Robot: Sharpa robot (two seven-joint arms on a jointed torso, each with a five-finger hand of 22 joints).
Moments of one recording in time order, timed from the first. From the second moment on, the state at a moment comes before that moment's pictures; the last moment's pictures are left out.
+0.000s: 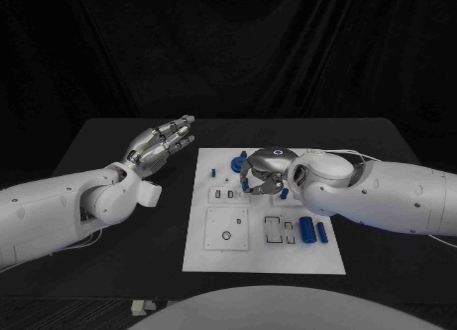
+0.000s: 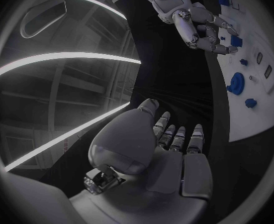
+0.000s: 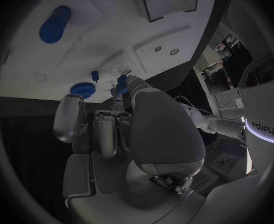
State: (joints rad) left arm 1.17 -0.91 -0.21 1.50 -0.04 -0.03 0.63; left_hand 1.46 0.25 -0.06 0.15 0.64 0.37 0.12 0.06 0.04 0.04 0.09 0.01 0.01 0.01 0.11 0.00 0.00 0.17 0.03 0.24 0.02 0.01; right arm 1.21 -0.70 -0.21 1.57 -1.60 -0.22 -0.18; right_hand 1.43 -0.14 0.22 0.27 0.32 0.91 0.06 0.33 0.36 1.47 -0.04 1.57 1.31 1.46 -0.09 1.55 1.31 0.05 1.40 0.03 1.22 1.31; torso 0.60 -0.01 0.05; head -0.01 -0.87
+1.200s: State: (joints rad) left arm 1.16 -0.91 -0.21 1.50 -0.04 -0.02 0.62; left_hand 1.46 0.25 -0.06 0.15 0.64 0.37 0.12 0.06 0.04 0.04 0.09 0.01 0.01 0.01 0.11 0.00 0.00 0.17 0.03 0.24 0.02 0.01; right arm 1.19 -0.66 -0.21 1.52 -1.62 -0.18 -0.24; right_hand 1.42 -0.13 0.22 0.26 0.28 0.89 0.07 0.33 0.37 1.47 -0.03 1.57 1.31 1.47 -0.08 1.54 1.31 0.07 1.40 0.03 1.21 1.31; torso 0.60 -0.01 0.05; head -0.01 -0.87
